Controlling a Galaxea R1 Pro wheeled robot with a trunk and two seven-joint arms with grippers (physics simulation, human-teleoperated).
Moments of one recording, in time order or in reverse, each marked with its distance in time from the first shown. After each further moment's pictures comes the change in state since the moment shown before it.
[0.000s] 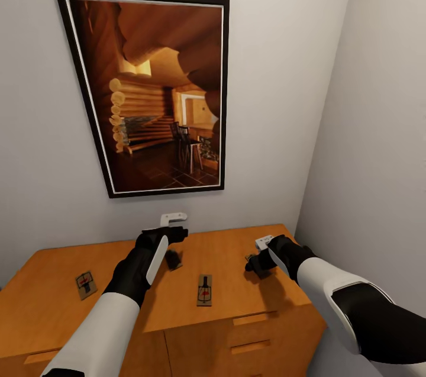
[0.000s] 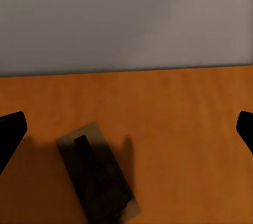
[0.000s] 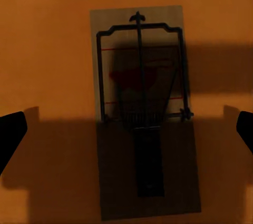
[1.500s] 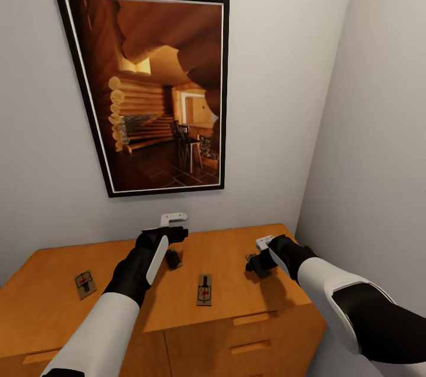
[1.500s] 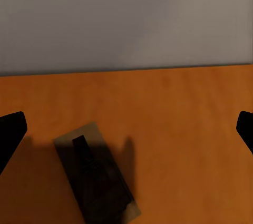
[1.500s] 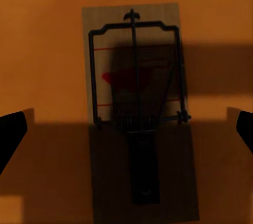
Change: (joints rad) left arm 0.000 0.000 -0.001 0.000 0.001 0.000 -0.002; right arm 0.000 -0.003 0.000 0.000 -0.001 0.000 -0.001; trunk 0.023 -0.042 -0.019
